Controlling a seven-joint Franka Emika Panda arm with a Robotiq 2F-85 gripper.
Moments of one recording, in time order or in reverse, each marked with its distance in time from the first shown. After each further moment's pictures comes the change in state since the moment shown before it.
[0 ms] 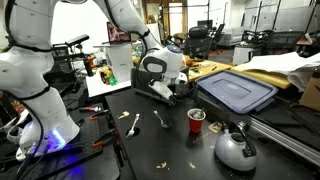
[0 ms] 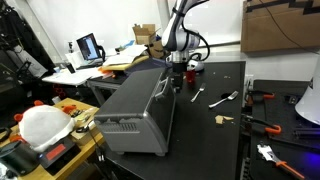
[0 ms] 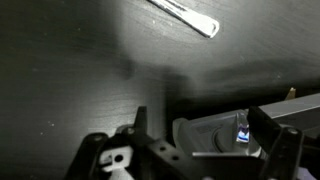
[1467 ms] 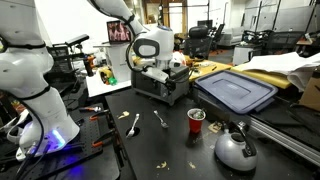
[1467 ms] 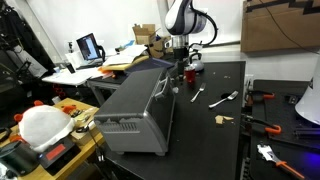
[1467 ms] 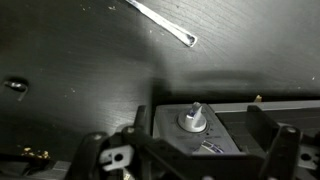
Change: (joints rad) arm 0.016 -0.245 -0.006 -0.140 -0.172 -0.035 0.061
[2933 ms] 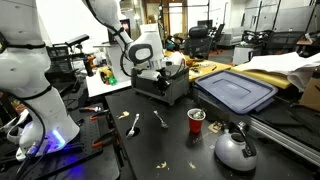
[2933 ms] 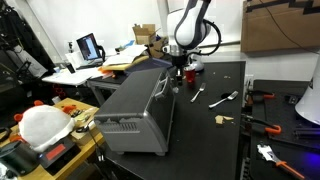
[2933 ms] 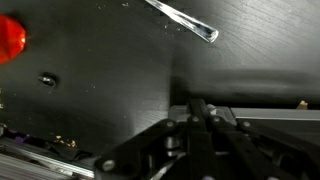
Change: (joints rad) arm 0.118 0.005 -0.038 -0.106 -0.384 0.271 0.456
